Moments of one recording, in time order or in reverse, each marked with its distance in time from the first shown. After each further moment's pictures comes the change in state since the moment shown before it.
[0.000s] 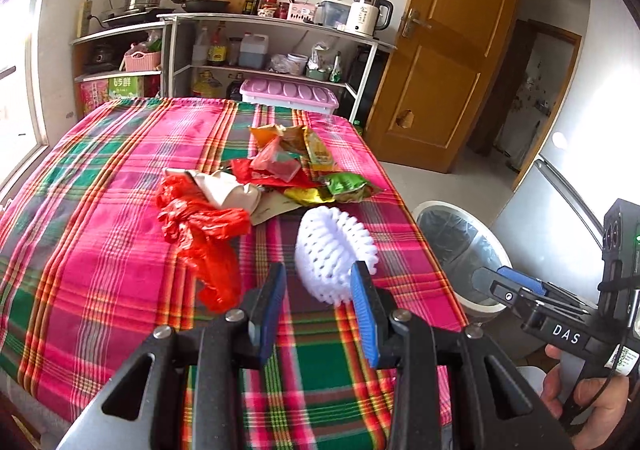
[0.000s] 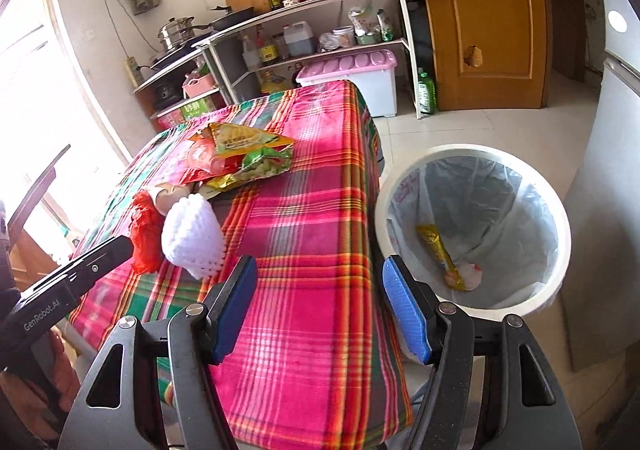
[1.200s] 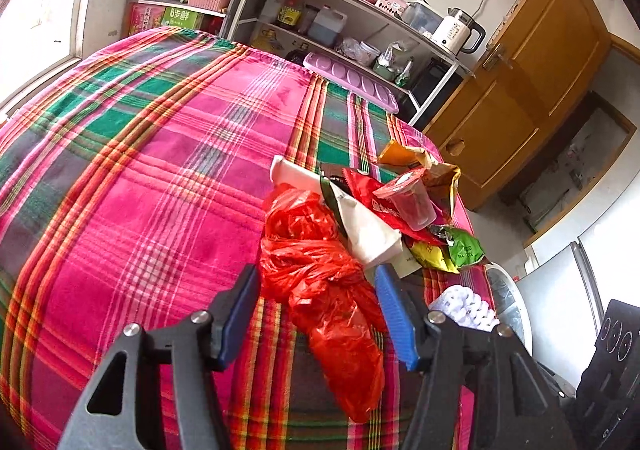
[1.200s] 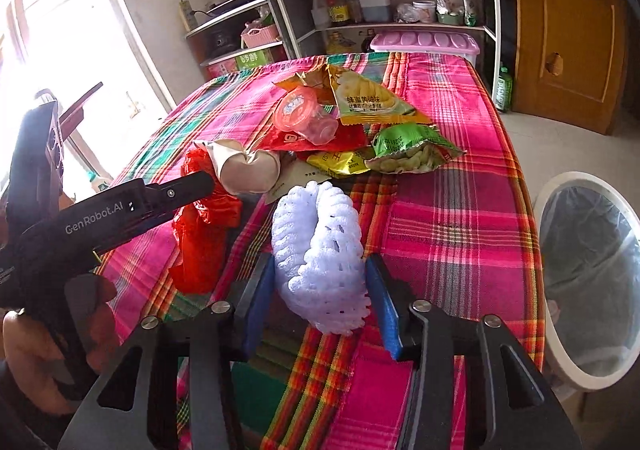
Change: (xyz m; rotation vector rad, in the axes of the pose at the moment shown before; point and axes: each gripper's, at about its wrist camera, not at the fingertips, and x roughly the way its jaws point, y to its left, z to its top) left arm 0.079 0.107 0.031 -0.295 0.065 0.023; right arm 0.103 0.089 0.021 -0.157 0.123 0.122
